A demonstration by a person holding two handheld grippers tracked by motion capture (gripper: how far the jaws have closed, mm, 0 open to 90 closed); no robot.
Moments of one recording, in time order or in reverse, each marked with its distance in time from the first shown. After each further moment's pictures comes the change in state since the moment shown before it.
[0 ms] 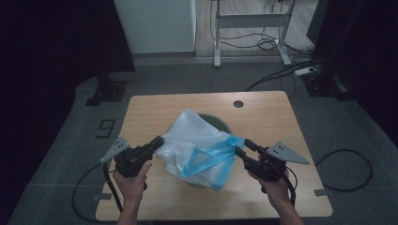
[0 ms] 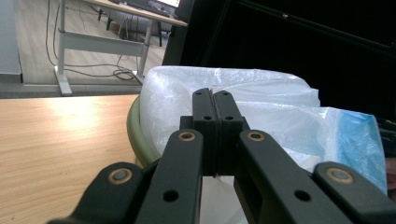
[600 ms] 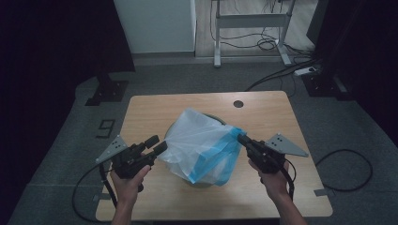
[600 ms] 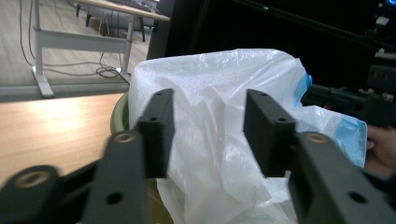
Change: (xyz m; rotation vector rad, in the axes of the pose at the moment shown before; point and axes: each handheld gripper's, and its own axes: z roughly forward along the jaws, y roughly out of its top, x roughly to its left) left arm -0.007 0.012 -0.010 0.027 -0.072 0.057; right arm 0.002 0.026 0.005 -0.040 -0.005 -0.072
